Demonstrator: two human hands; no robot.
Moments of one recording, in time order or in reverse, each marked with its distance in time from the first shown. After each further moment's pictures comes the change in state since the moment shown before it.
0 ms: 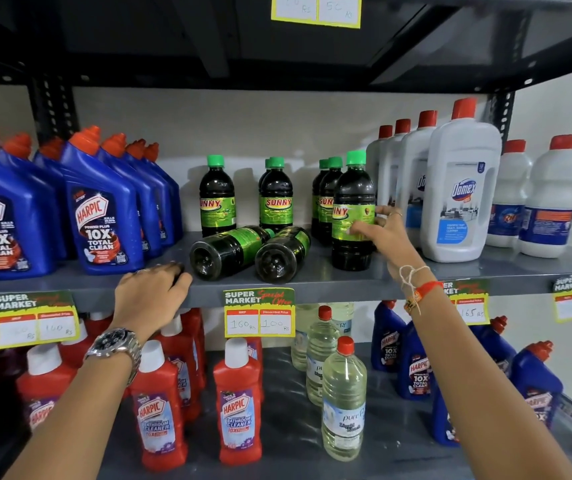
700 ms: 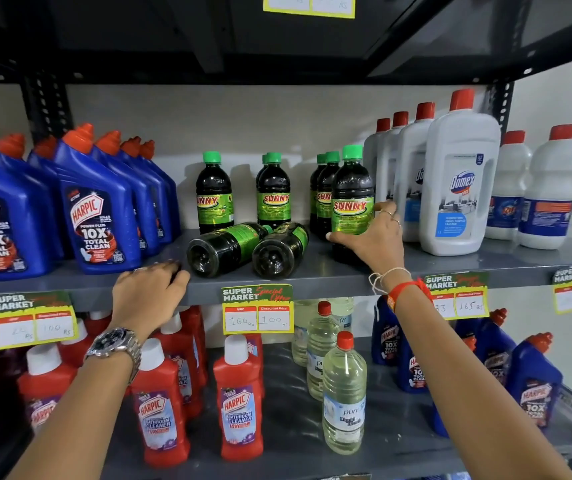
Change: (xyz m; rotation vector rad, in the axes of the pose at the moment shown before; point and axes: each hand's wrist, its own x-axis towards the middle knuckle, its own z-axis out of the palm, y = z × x) left_hand 0.000 0.002 0.002 -0.049 0.090 -0.036; right_hand -0.010 0.015 0.016 -0.559 0.231 -0.184
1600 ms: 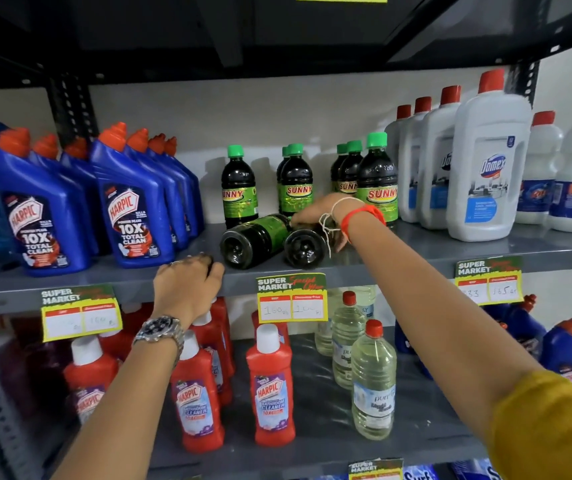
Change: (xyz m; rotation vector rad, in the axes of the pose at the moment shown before) left_hand -0.001 0.002 -0.007 -0.058 -0.087 -0.006; right_hand -0.009 -0.135 0.024 -0.358 -0.834 0.164
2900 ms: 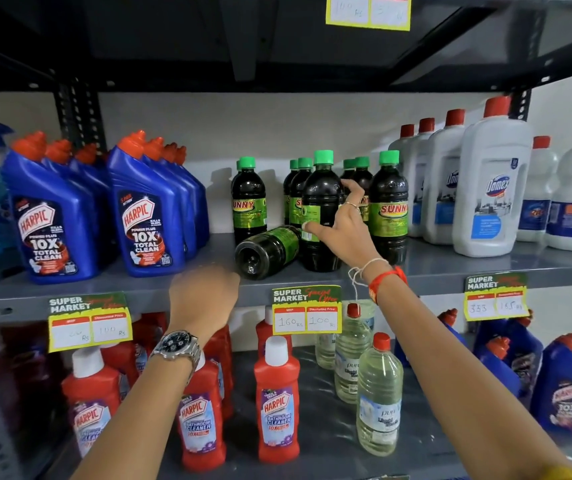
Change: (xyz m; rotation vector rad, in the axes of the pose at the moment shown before) left_hand -0.003 -0.003 0.005 -0.002 0.085 0.025; right_hand 0.020 0.028 0.046 0.299 0.730 -0.531
